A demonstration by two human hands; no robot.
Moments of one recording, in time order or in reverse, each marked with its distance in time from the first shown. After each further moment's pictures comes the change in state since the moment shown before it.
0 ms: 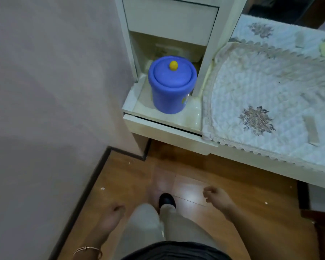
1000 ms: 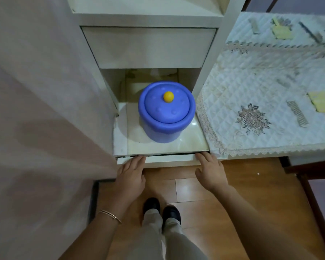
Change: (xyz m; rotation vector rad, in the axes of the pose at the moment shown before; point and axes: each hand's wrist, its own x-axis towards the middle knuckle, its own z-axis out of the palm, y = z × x) left_hand 0.129 0.226 -0.041 0.955 -0.034 0.937; right_hand 0.057 -0.150 0.027 -0.563 0.554 -0.201
